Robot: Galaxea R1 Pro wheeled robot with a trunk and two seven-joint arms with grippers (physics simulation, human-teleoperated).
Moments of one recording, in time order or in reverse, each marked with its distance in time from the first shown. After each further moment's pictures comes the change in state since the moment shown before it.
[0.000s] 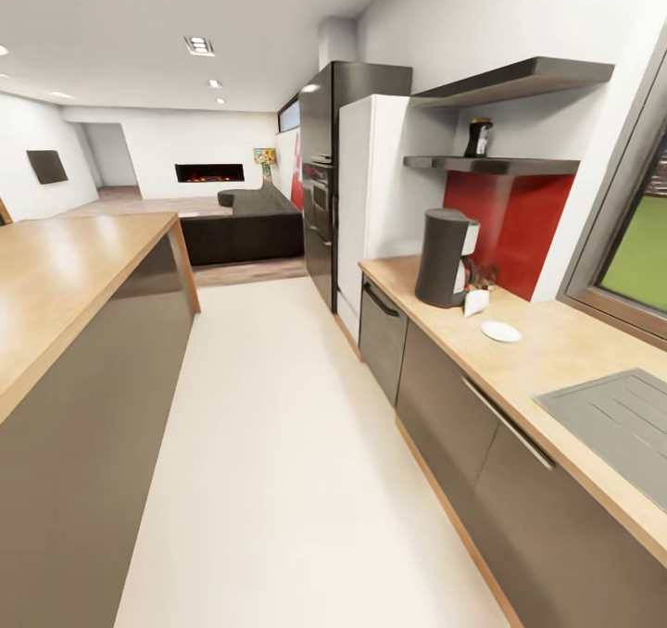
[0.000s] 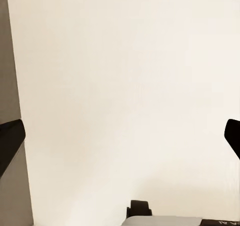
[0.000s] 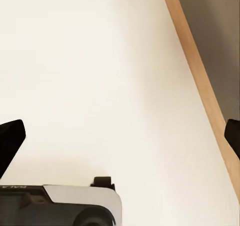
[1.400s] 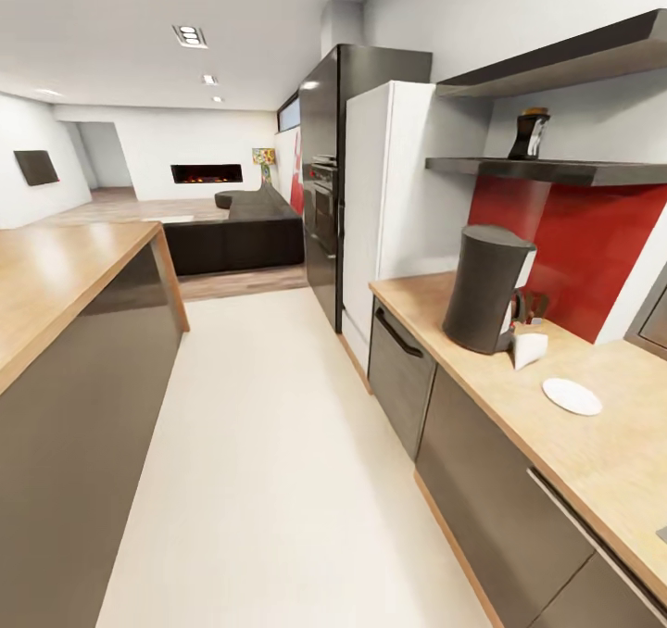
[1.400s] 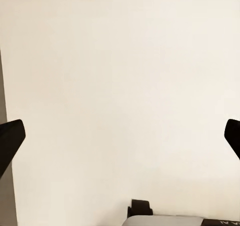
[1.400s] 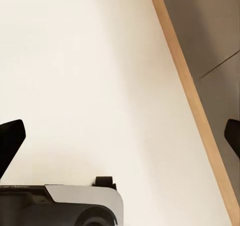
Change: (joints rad) left arm 0.000 0.002 0.003 0.001 -0.001 0.000 0.001; right arm 0.000 0.003 -0.001 0.000 -0.002 0.001 0.001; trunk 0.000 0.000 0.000
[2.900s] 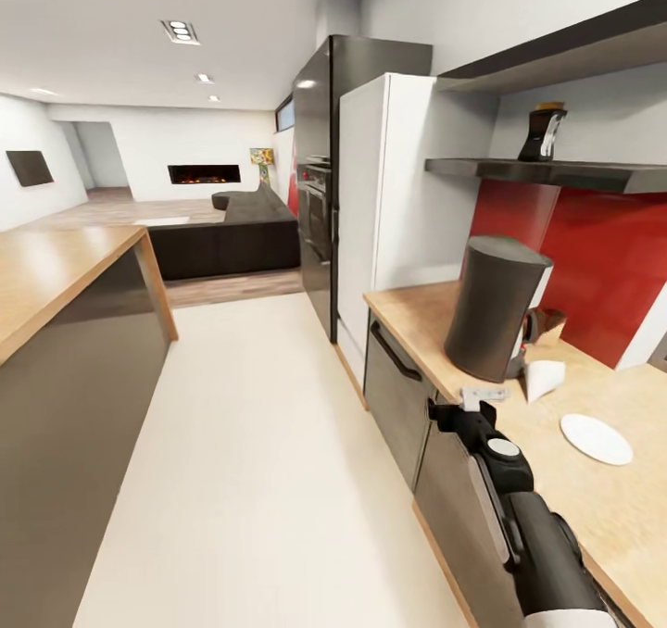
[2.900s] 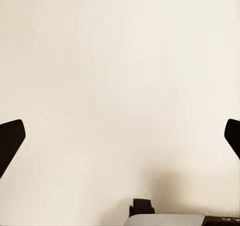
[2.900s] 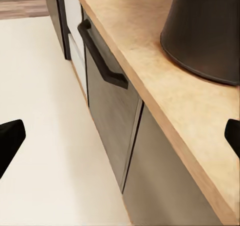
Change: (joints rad) left arm 0.000 -0.005 -0.016 -0.001 -0.015 0.004 0.009; right arm -0.423 0.068 0.021 -0.879 0.029 0.738 -0.046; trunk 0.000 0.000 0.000
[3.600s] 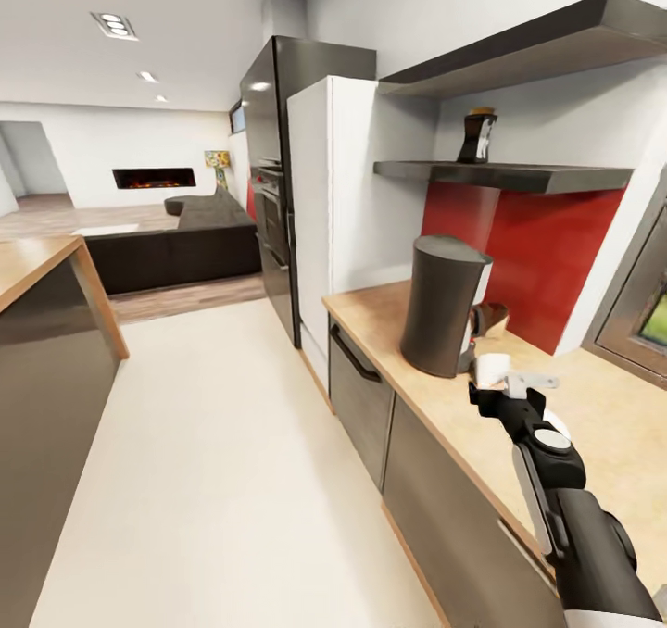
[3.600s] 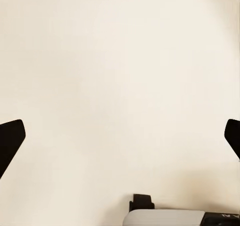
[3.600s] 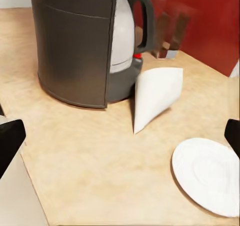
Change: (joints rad) left arm 0.000 0.003 0.008 0.024 0.006 -0.003 0.001; right arm 0.000 -0.089 -0.089 -0.122 0.000 0.042 0.001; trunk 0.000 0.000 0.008
